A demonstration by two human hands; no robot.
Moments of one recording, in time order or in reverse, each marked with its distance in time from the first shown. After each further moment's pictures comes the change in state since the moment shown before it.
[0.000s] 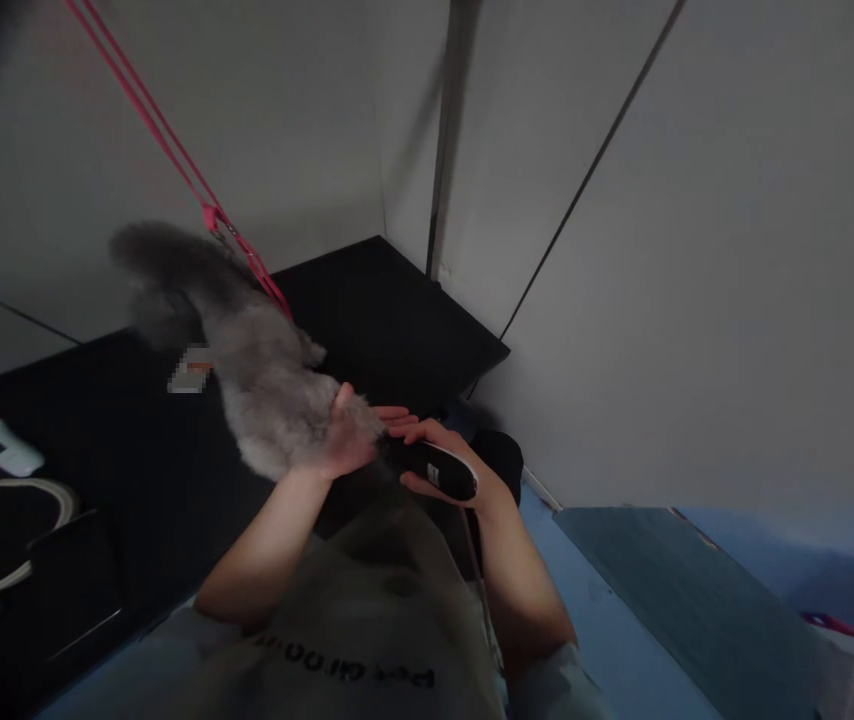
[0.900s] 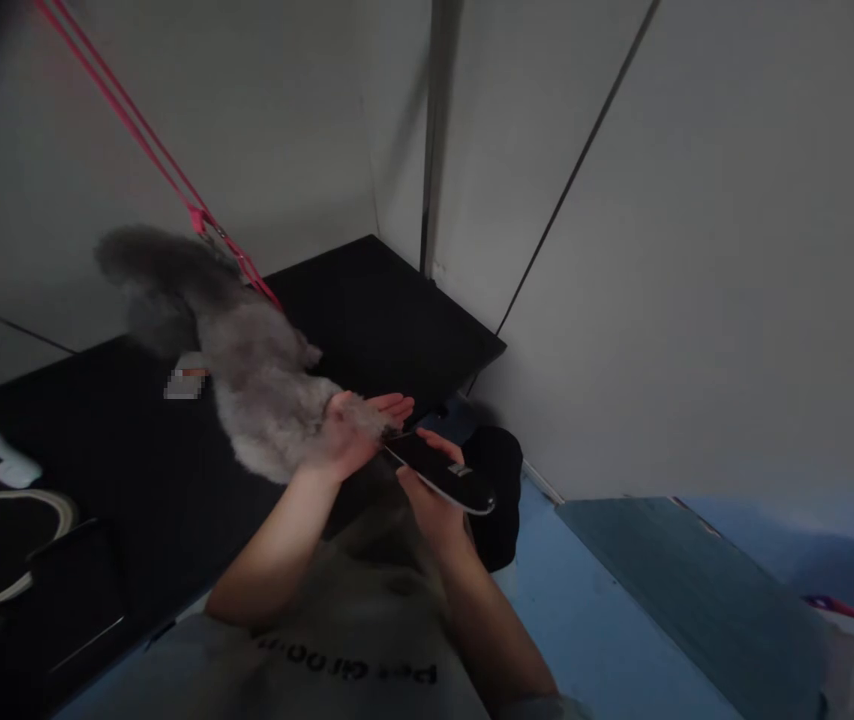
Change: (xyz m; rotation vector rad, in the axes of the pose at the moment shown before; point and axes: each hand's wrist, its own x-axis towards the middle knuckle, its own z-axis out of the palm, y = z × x) left_hand 0.012 -0.013 0.000 -0.118 -0.040 0.238; right_hand -0.027 0.016 0.085 0.203 0.910 0.169
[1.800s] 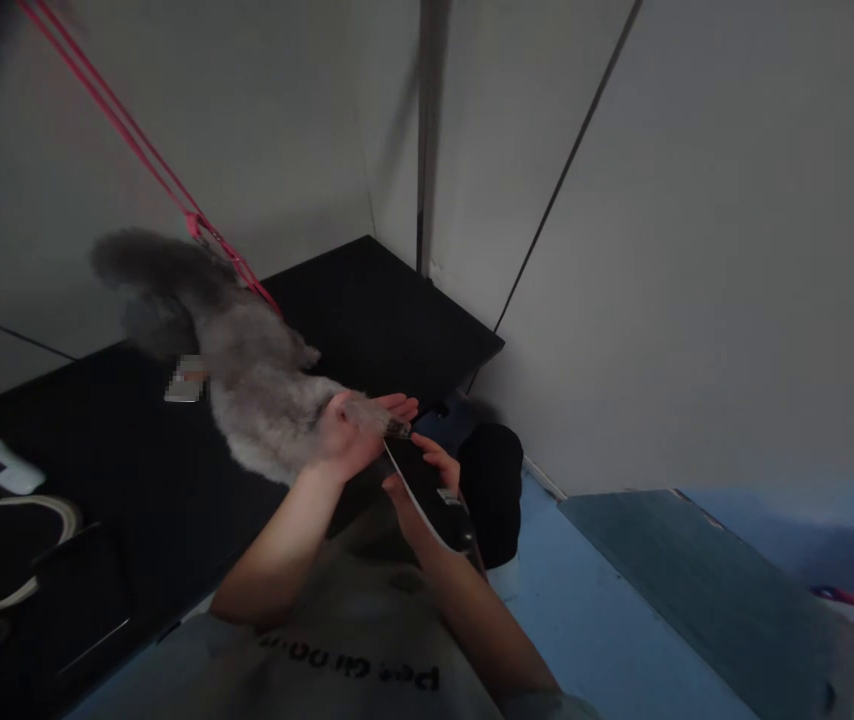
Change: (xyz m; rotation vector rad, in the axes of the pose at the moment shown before) left_hand -0.001 -0.001 0.008 -0.133 0.023 -0.056; right_hand -0.017 -0.001 0.012 0.024 0.041 -0.156
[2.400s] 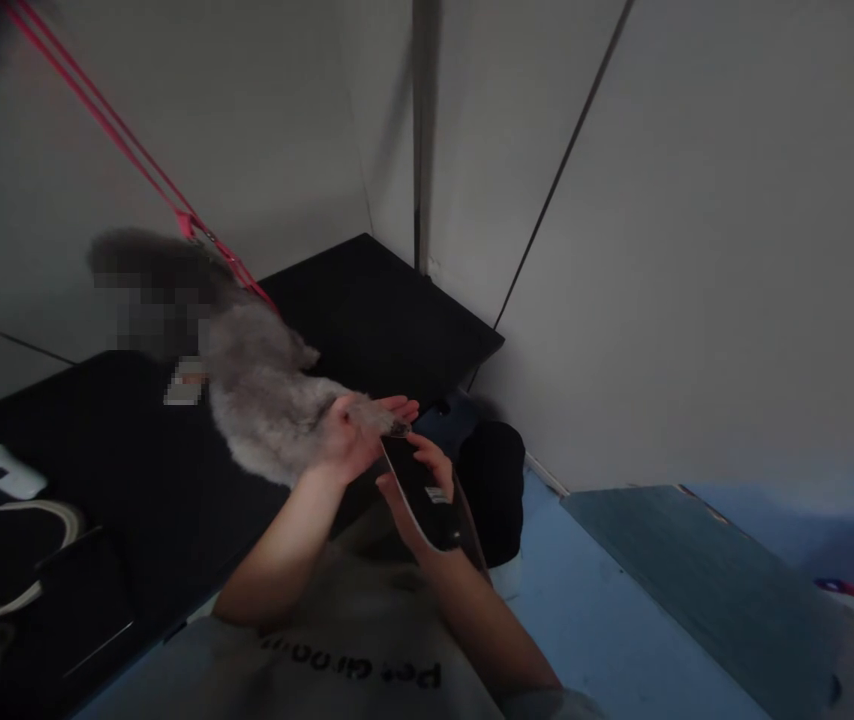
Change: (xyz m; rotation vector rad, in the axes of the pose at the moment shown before) left_hand 0.000 -0.004 -0.005 0.031 0.014 -0.024; right_hand -0.002 0.000 0.002 -0.079 -0.043 0.000
